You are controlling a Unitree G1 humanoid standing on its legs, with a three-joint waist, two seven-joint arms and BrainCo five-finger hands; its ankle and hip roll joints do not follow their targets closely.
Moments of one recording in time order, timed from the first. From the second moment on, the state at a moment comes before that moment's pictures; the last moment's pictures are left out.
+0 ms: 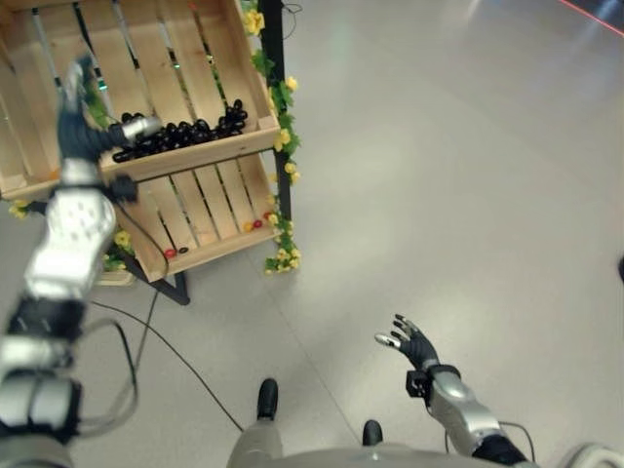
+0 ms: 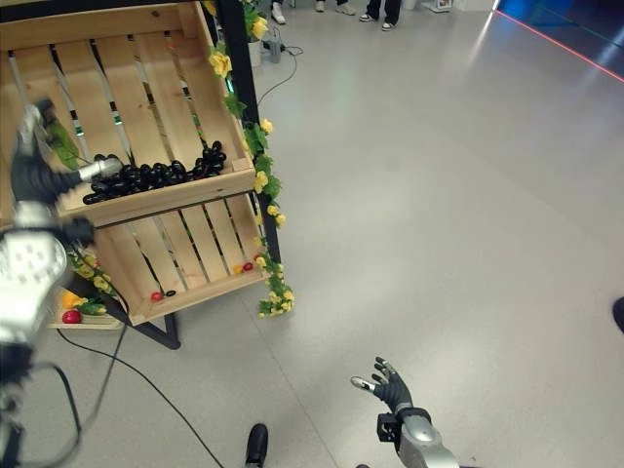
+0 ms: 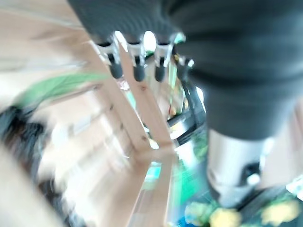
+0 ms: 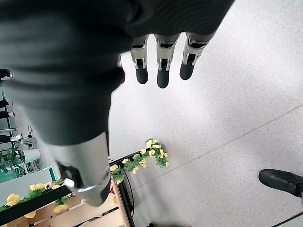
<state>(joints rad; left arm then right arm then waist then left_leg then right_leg) -0.32 0.74 0.03 0.10 -0.47 -0.18 0.30 -0.01 -0.20 0.24 0.59 0.40 -0.01 -0.06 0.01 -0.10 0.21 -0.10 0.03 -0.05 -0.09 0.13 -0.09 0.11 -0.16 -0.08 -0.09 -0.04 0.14</state>
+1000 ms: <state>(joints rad) 0.04 0.34 -0.09 0.07 -0.48 -0.08 0.09 0.08 -0.22 0.14 0.28 0.27 -0.03 -0.12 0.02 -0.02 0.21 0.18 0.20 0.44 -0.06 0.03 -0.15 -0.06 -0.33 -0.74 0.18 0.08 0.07</state>
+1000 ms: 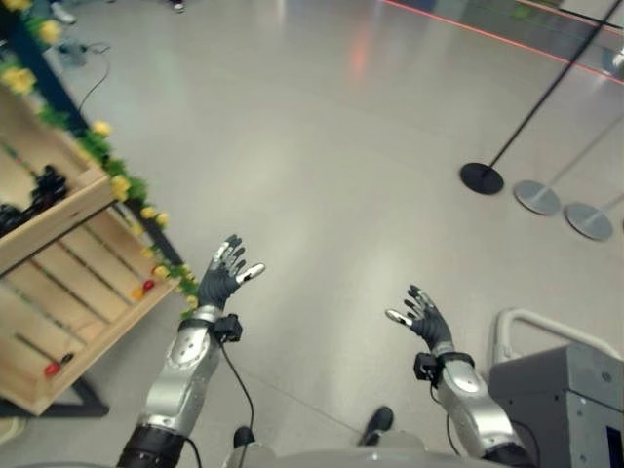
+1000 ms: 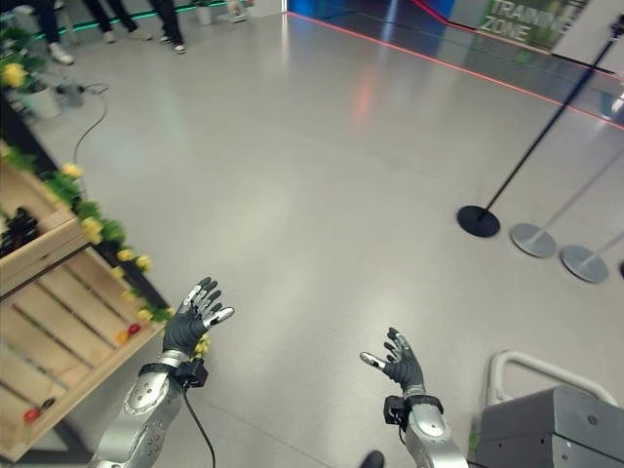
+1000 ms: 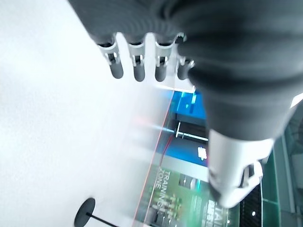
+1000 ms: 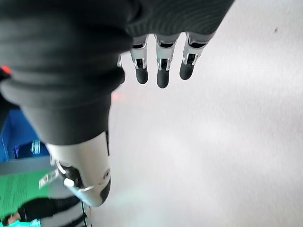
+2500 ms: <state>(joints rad) 0.01 0.31 -0.12 0.10 -0.48 -0.10 0.14 0.10 -0.28 0.09 0.18 0.27 -0.06 -0.11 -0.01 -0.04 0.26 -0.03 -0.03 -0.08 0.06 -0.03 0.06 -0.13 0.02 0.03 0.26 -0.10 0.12</state>
